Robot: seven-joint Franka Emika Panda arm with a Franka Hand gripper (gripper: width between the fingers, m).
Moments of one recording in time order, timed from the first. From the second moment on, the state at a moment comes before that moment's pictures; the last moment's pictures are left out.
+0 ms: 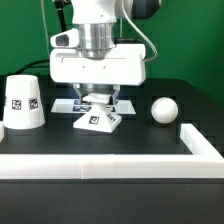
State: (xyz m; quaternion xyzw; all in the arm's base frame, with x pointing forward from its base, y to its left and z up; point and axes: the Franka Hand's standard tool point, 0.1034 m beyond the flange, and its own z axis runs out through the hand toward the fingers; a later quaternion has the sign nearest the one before) arm 0.435 -0.010 0.046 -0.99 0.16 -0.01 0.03
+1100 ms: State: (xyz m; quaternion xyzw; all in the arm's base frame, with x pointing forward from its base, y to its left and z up) arm 0.548 0.069 0.045 -0.99 0.08 -0.07 0.06
